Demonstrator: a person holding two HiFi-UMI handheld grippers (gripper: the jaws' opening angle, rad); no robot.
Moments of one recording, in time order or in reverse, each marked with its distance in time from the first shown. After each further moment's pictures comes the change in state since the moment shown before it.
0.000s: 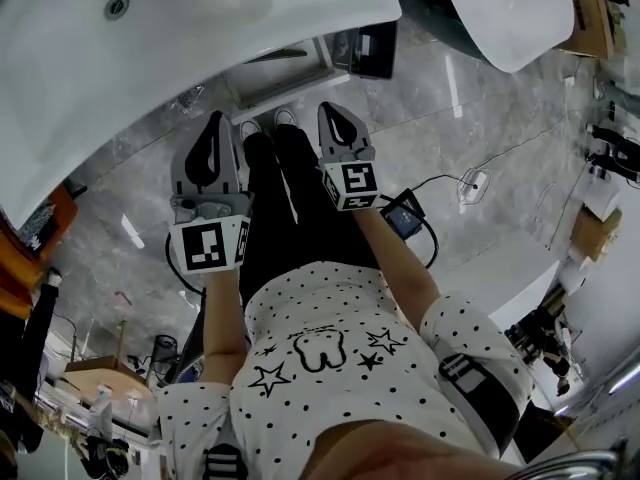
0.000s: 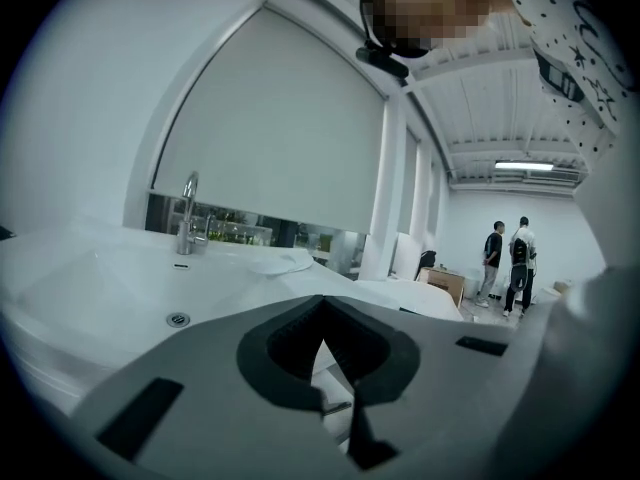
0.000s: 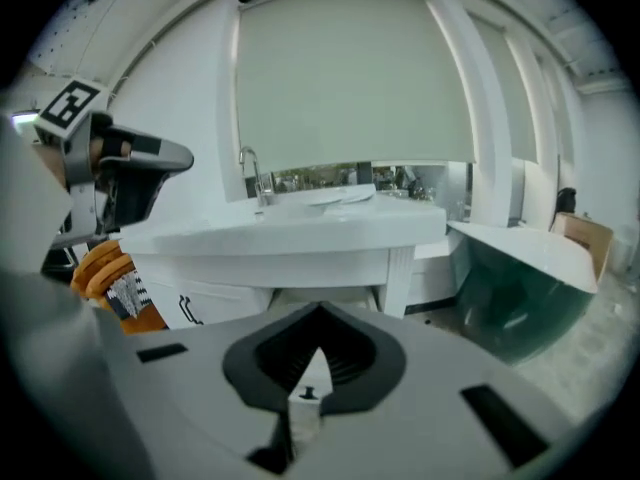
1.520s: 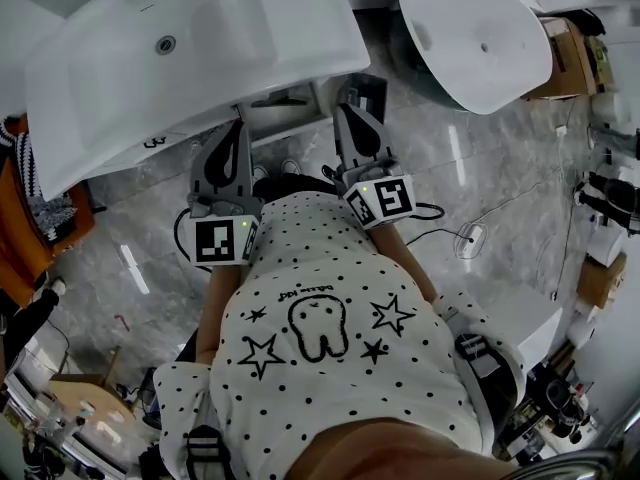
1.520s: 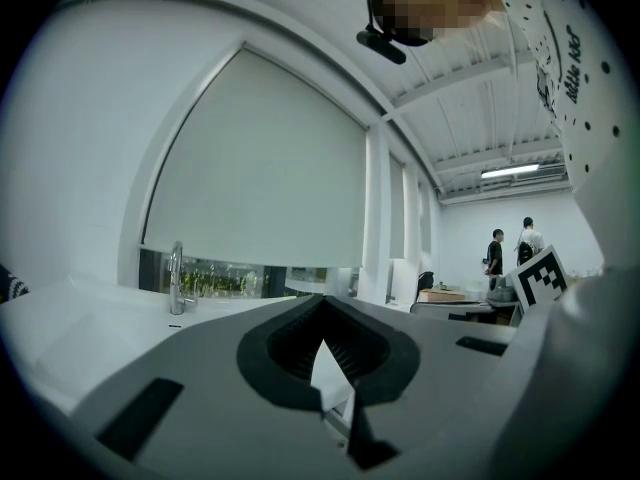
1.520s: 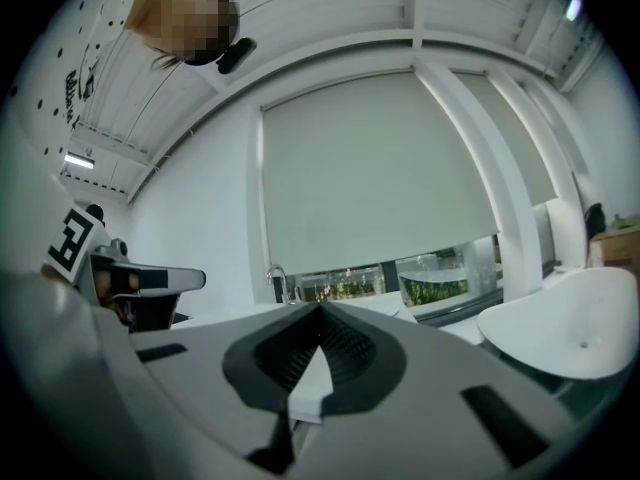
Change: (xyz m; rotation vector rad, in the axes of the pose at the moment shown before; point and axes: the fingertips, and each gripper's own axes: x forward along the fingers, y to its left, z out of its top) left arm -0.043 -0.053 0.126 0.069 -0.170 -0.004; right arm -0.112 0.008 0.232 -0.001 -0.451 0.177
